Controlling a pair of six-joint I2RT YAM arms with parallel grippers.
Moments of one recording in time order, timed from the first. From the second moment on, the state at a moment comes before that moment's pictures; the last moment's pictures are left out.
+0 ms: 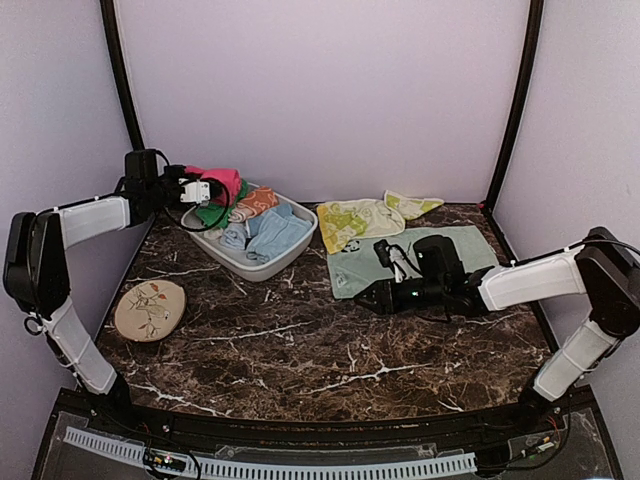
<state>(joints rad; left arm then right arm) -0.08 1.66 1.27 0.09 0.34 1.55 0.72 1.56 0.71 0.27 -0.37 0.43</state>
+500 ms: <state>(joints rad) -0.04 1.88 1.21 0.07 0.26 1.74 0.71 1.56 0.71 0.25 -0.38 0.44</state>
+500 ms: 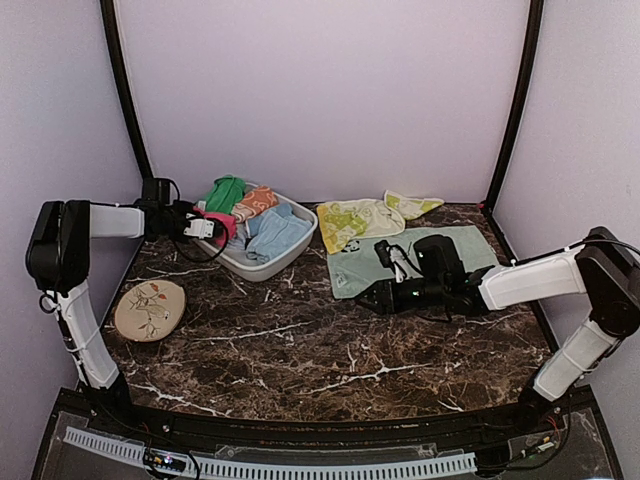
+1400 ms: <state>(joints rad) -0.04 1.96 1.56 -0.46 0.19 1.76 0.70 1.56 0.72 0.25 -0.39 0.45</state>
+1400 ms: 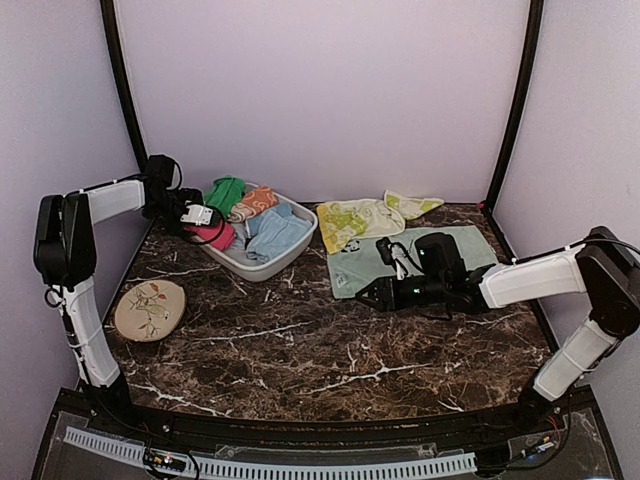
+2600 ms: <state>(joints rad) -0.02 2.00 1.63 -0.45 0.16 1.18 0.68 1.55 0.72 0.25 -0.42 0.45</state>
